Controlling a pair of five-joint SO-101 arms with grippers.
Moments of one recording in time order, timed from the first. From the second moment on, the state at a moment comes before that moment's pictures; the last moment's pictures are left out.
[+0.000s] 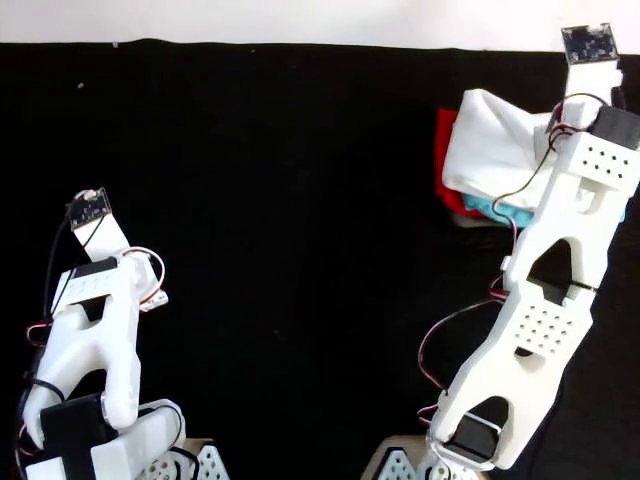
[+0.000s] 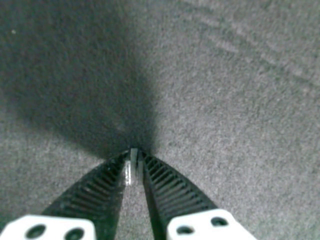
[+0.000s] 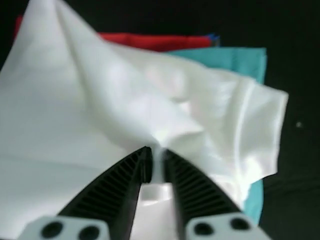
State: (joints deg) left arm -24.0 -15.1 57.8 34.4 -16.1; right arm 19.2 40.1 -60.3 80.7 27.5
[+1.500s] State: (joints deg) left arm -24.0 -15.1 57.8 34.4 -16.1; right arm 17.1 49.8 -80.2 66.9 14.0
